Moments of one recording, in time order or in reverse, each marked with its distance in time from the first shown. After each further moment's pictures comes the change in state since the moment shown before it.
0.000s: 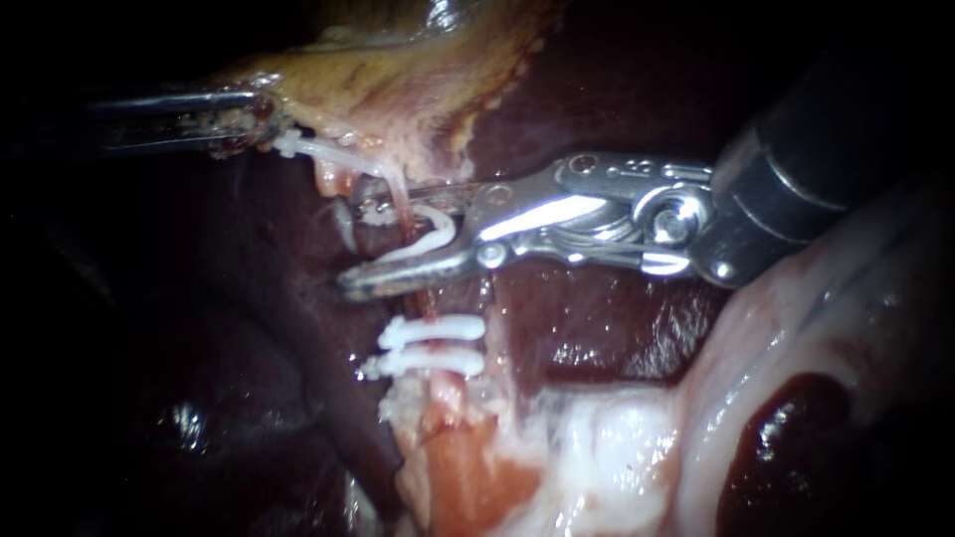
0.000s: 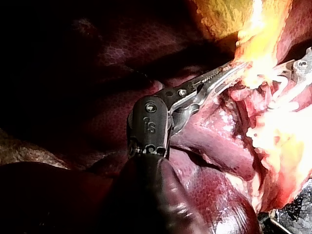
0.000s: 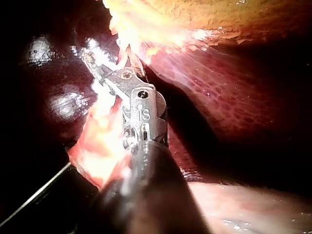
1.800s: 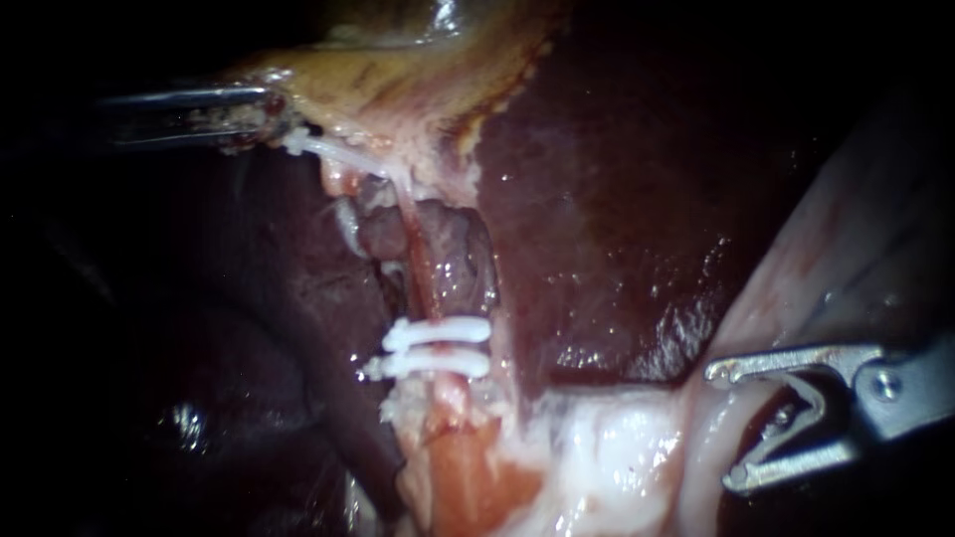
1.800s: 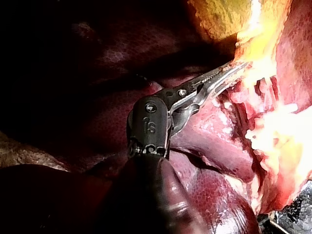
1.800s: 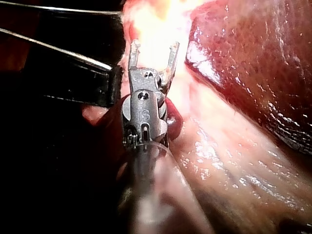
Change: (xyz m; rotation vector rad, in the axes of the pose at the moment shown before) right arm -0.010 -0.012 -0.025 0.040 -0.305 -0.457; left arm 0.001 0.000 0.000 -0.002 -0.003 -0.006
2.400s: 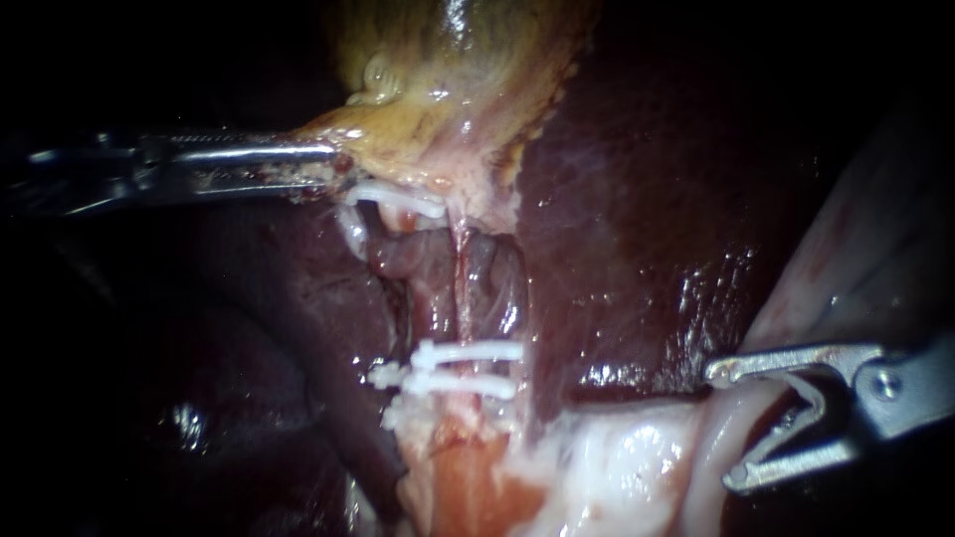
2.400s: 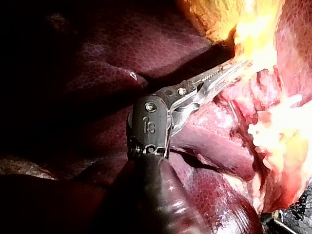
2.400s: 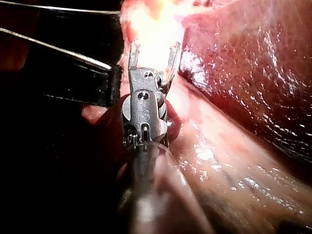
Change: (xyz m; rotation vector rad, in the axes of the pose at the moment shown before) right arm 0.000 0.000 0.000 0.000 0.001 0.000; left arm -0.007 -0.002 0.006 0.007 -0.043 0.006
